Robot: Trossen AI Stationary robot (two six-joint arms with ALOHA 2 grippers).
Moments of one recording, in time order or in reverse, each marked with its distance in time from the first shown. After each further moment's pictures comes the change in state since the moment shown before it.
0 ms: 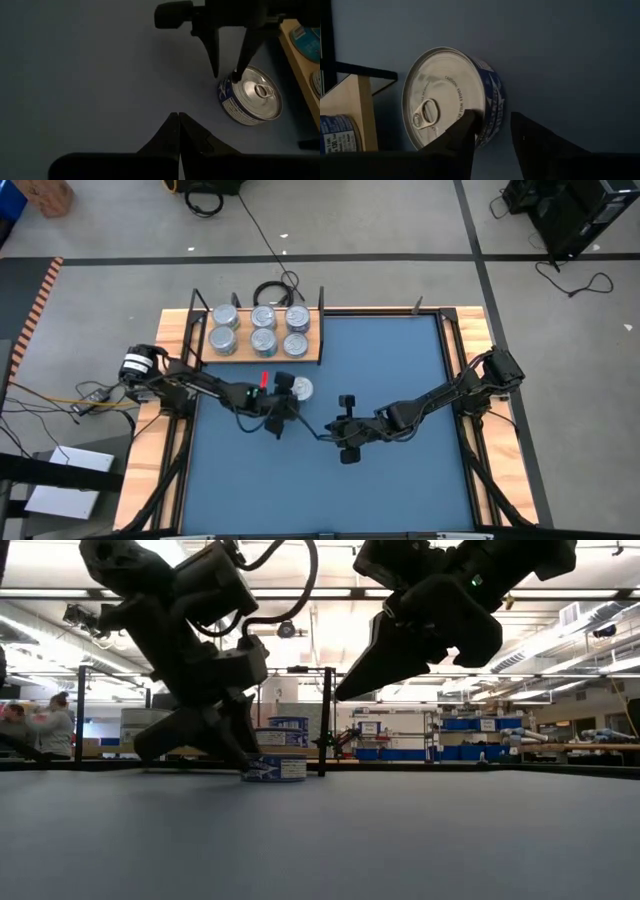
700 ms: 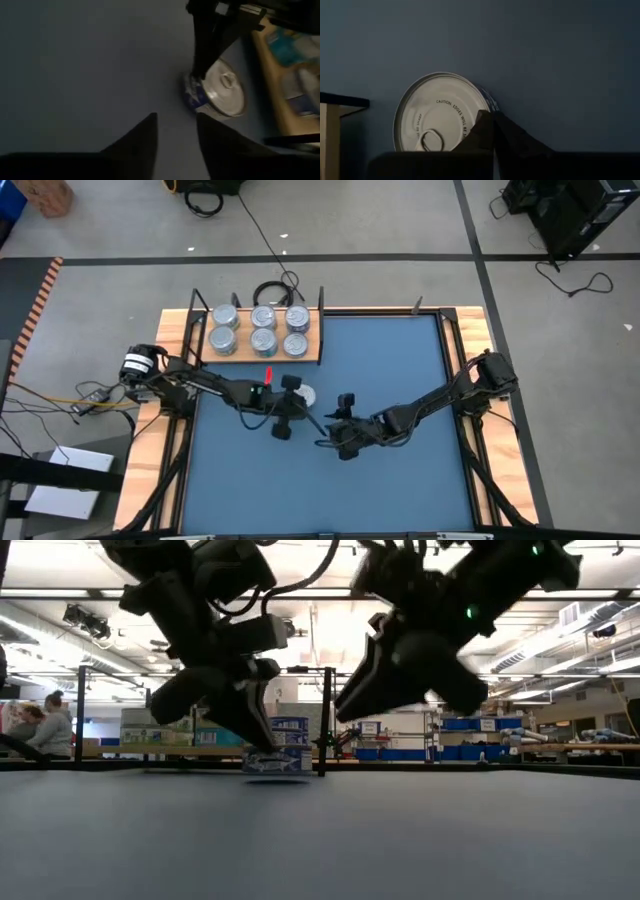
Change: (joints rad) left arm 0.005 -0.003 0.105 -0.044 0.182 -0.124; right arm 0.015 0.057 0.000 0.017 0.152 -0.125
